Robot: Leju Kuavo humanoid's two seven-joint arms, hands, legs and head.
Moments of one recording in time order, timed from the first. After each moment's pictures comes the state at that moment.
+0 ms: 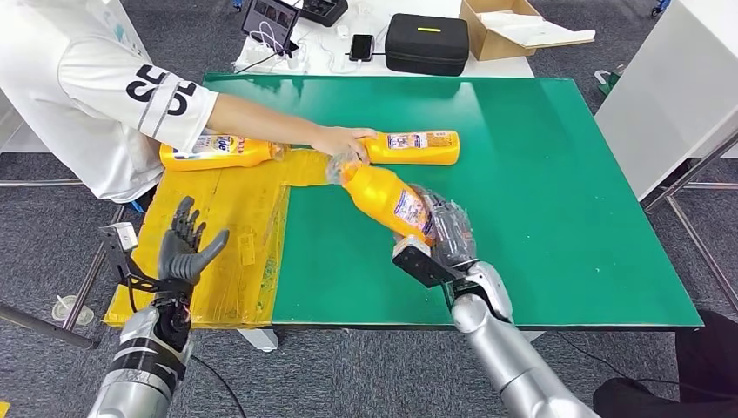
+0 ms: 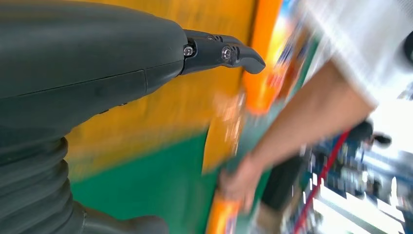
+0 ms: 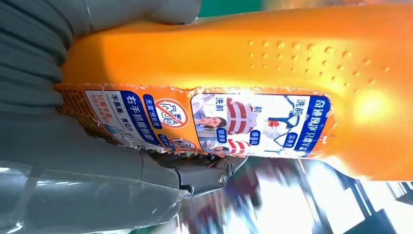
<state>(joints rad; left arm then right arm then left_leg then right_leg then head) -0.42 -0.16 0.22 -0.69 0.16 -0.39 -0.54 -0.36 -0.02 0.40 -1.08 0.56 -0.49 -0.42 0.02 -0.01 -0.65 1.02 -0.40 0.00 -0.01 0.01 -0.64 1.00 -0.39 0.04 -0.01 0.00</state>
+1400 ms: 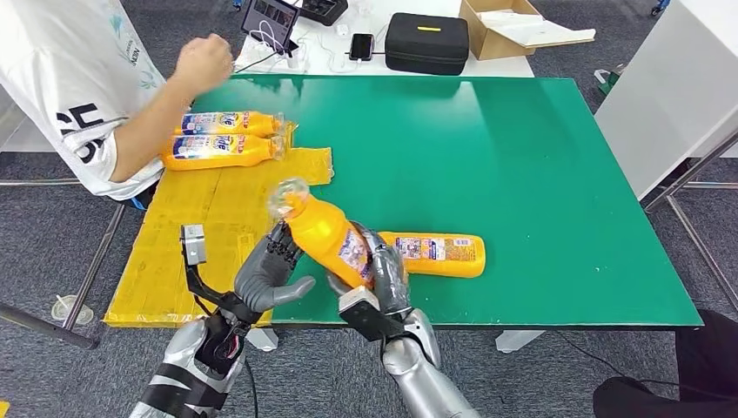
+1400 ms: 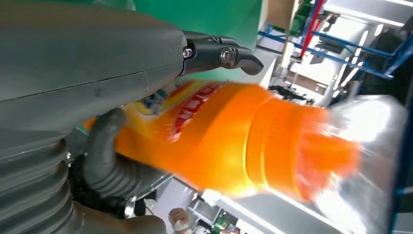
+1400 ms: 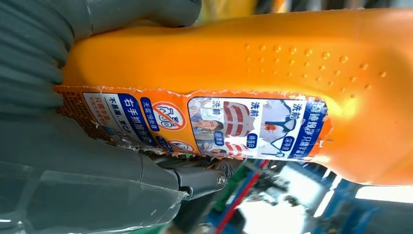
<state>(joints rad) -0.26 -0.14 -0.36 -1.06 0.50 -0.60 -0.39 -0.27 0.29 0.37 -0.91 0.50 -0.52 -0.70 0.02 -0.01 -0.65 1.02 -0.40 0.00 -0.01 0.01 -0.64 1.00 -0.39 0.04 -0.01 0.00</state>
